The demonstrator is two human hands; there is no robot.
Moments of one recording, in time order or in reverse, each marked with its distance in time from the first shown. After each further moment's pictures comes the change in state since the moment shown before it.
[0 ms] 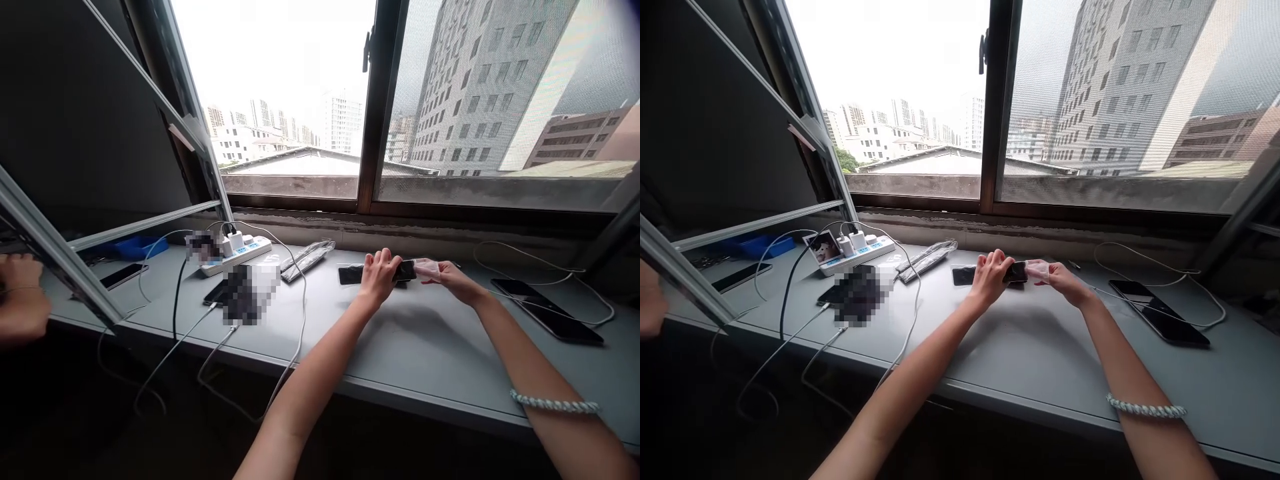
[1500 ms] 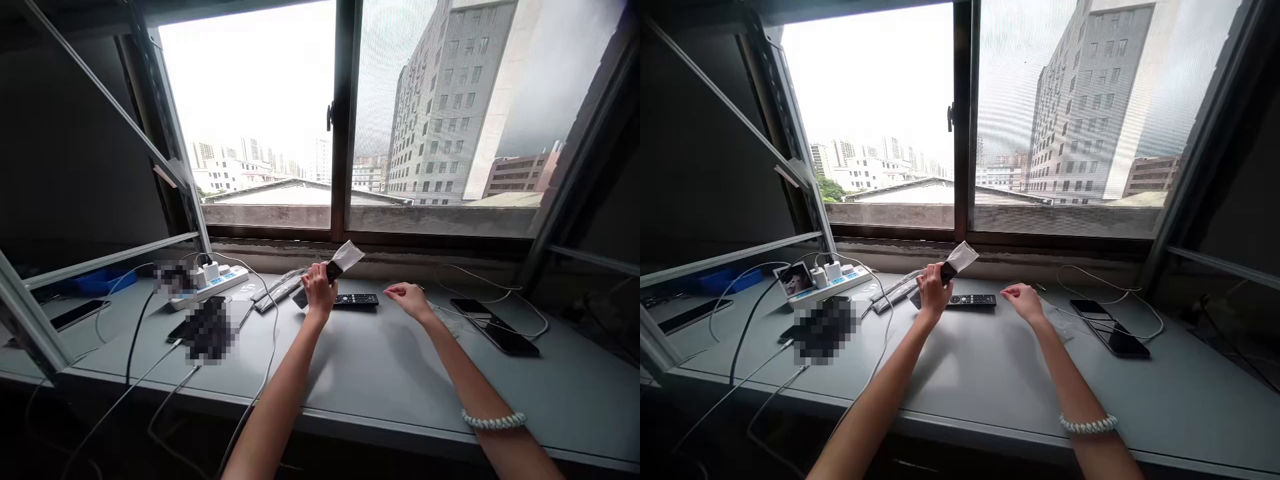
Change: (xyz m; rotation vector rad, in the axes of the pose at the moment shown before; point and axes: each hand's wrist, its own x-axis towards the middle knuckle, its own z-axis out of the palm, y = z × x) left_hand 0.007 -0.042 -0.018 -0.026 0.222 -0.494; right_hand 0.016 0.018 0.002 -0.396 0.398 -0.041
